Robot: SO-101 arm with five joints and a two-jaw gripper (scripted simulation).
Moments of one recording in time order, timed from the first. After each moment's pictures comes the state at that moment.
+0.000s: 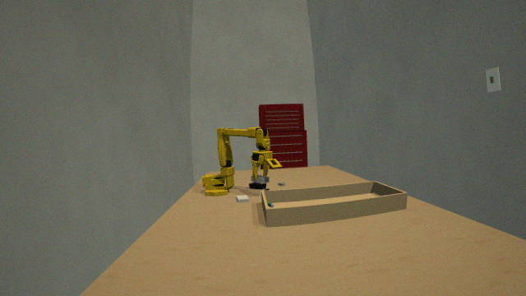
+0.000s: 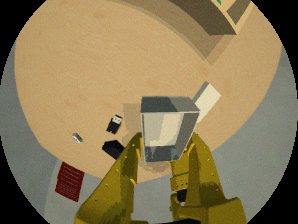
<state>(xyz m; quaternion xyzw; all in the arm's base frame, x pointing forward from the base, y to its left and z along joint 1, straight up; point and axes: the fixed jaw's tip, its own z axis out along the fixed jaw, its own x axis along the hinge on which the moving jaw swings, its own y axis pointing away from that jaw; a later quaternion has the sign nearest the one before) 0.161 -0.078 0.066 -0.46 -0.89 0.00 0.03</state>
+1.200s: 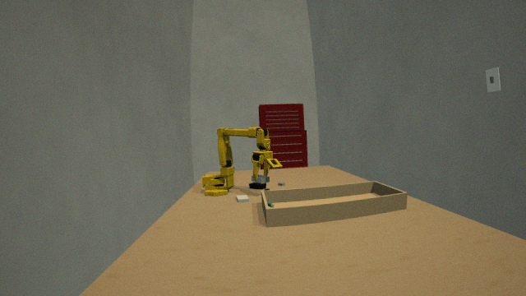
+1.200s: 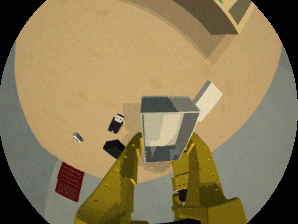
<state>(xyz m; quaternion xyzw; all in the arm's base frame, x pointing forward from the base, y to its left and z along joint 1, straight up) 0.163 -0.075 0.066 -0.46 -0.89 0.00 0.03</state>
